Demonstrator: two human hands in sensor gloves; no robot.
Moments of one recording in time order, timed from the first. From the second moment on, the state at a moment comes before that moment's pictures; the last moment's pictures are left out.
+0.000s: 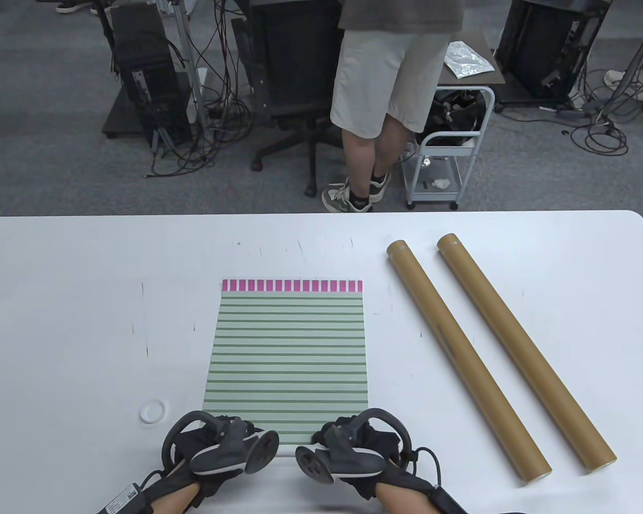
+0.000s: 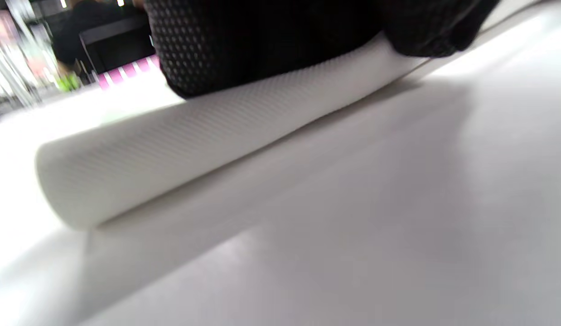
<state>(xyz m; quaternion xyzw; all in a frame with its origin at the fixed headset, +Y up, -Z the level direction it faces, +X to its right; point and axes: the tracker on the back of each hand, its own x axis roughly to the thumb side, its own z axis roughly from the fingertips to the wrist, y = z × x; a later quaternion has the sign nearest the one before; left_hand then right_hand) -0.172 -0.762 -0.264 -0.14 -0.24 -0.12 0.95 0.008 -0.759 -0.257 -0.34 -0.05 -0.93 0.11</state>
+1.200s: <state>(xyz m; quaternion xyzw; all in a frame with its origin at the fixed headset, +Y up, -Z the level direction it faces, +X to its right) -0.168 -0.767 -0.268 -0.14 -0.21 -0.16 0.95 0.005 -0.761 -0.266 -0.30 -0.09 -0.94 0.12</state>
